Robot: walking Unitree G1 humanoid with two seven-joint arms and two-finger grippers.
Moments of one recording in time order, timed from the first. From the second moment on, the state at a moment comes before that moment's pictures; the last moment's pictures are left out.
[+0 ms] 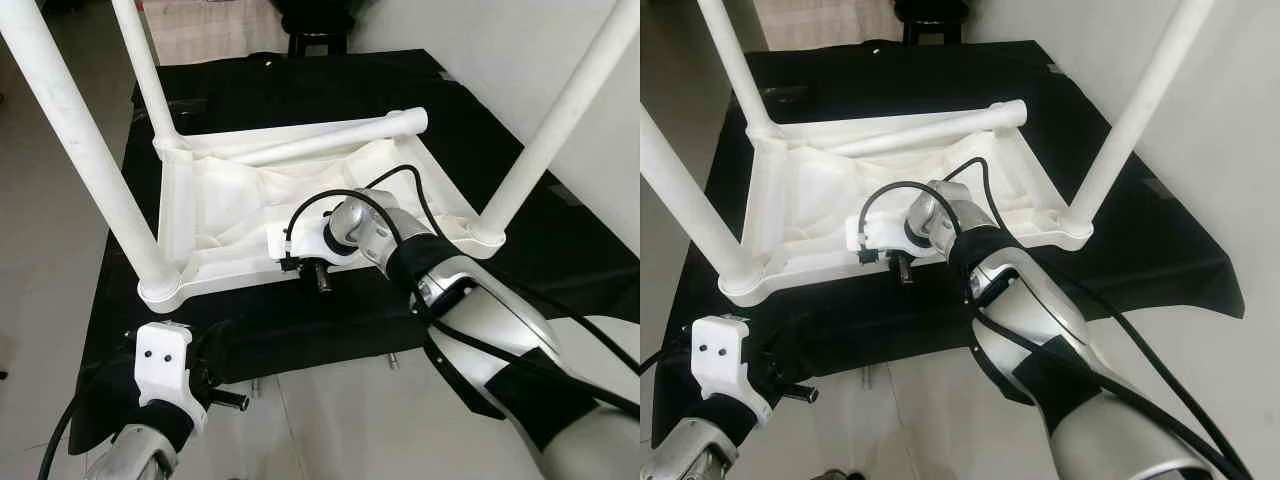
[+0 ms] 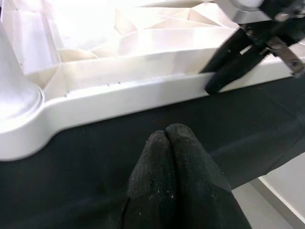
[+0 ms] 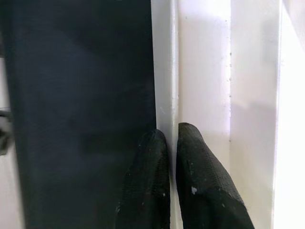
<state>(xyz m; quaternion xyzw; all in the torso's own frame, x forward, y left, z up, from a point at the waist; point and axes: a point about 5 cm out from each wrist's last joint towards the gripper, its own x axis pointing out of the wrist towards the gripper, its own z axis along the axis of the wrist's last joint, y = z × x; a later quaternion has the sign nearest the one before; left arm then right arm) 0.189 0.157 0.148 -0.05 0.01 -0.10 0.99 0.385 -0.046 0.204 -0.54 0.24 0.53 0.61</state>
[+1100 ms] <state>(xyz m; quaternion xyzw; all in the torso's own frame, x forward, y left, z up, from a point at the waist) 0.193 0.157 0.152 -0.05 0.00 -0.10 0.99 0.383 0.035 0.210 -0.09 0.13 0.29 0.94</state>
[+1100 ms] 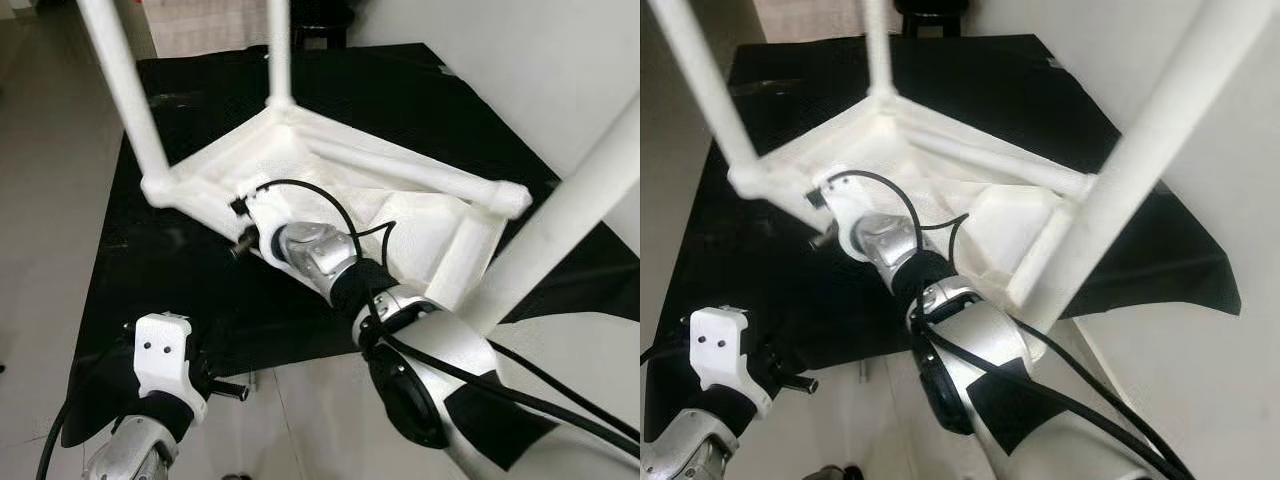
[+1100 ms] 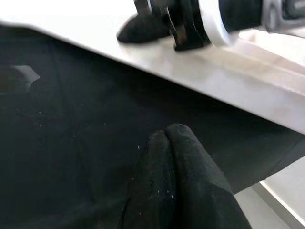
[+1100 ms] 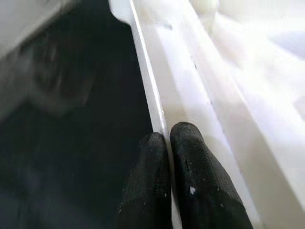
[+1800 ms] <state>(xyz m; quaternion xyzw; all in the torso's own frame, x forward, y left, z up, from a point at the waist) 0.199 0.161 0.149 -0.05 0.00 -0.10 0.99 0.344 0.012 0.213 -0.03 -0.07 0.49 0.87</state>
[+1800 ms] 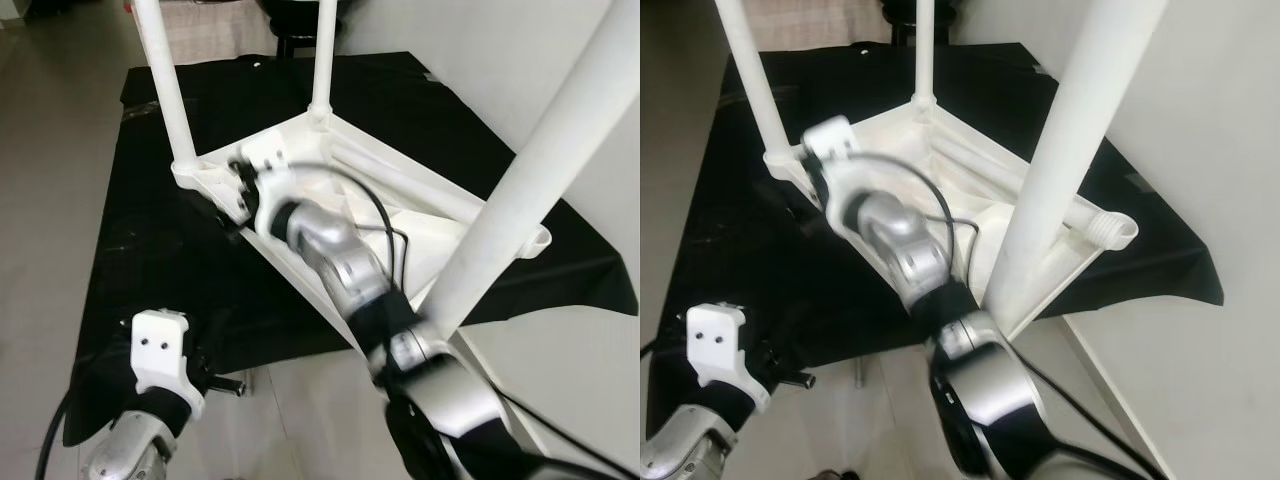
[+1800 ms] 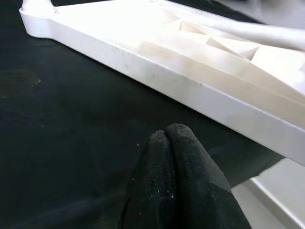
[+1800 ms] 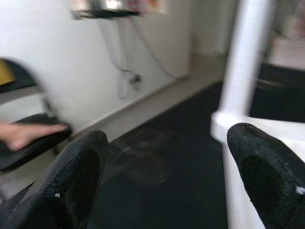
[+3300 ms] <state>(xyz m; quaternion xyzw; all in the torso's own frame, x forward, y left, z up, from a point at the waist) 0.206 0.194 0.143 -0.01 0.01 0.00 1.00 0.201 -0.231 0.155 -0.11 0.32 0.54 0.77</state>
